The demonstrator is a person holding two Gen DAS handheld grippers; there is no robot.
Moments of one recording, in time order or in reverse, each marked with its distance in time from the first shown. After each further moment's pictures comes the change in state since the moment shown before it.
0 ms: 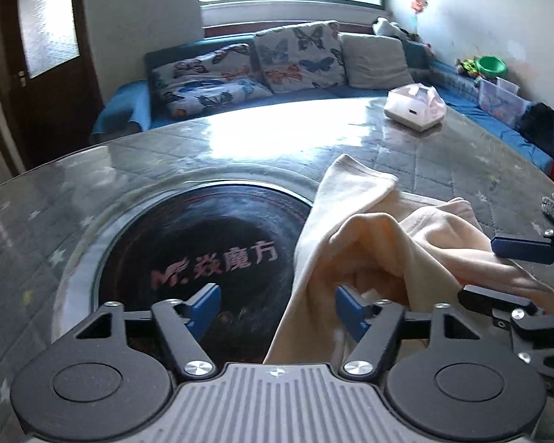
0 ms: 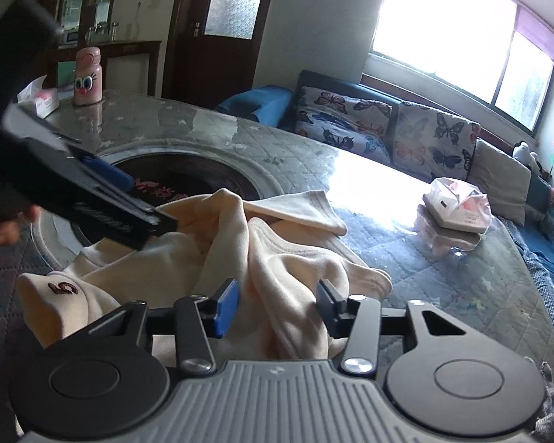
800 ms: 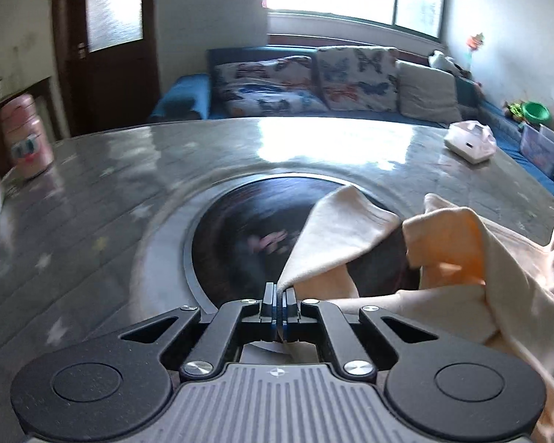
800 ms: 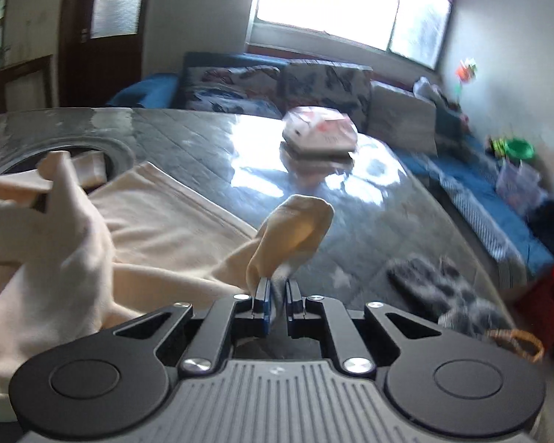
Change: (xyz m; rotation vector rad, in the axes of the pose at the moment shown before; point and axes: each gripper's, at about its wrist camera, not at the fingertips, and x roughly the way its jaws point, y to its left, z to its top) left arm -0.058 0.065 -0.049 -0.201 -0.059 0.123; right arm -0.033 -0.098 -0.066 0.270 0.085 -0.256
